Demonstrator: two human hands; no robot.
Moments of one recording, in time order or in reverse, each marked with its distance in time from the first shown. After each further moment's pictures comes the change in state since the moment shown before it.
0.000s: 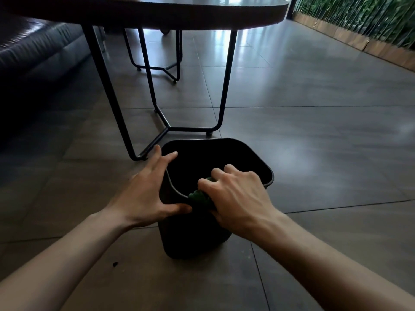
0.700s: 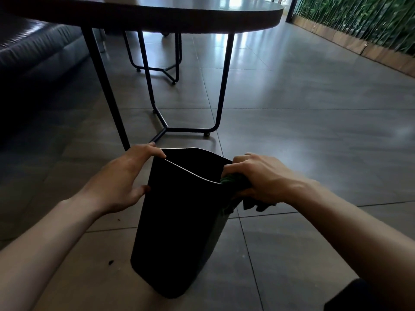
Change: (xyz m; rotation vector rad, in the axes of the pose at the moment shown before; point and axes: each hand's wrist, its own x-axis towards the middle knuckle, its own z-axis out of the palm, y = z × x) left_hand 0.003 -0.026 -0.026 0.087 0.151 0.184; right_hand -0.001 0.090 -0.011 0.191 -0.285 -0.026
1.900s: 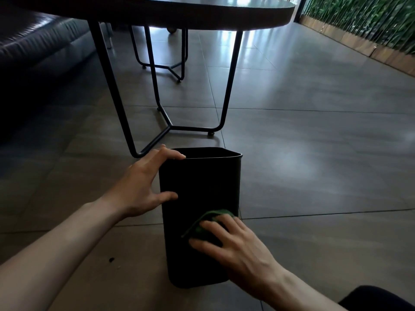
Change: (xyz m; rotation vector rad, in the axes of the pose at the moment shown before) left_hand 0.004 0.010 0.026 -0.222 0.020 0.007; right_hand -0.056 -0.077 0.113 -0.107 0.380 -0.307
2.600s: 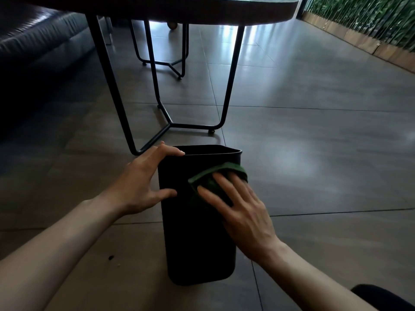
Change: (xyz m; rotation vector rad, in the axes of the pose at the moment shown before) left_hand 0.003 -0.003 0.000 0.015 0.003 0.010; right_hand 0.019 0.043 0.019 -0.106 0.183 0.219
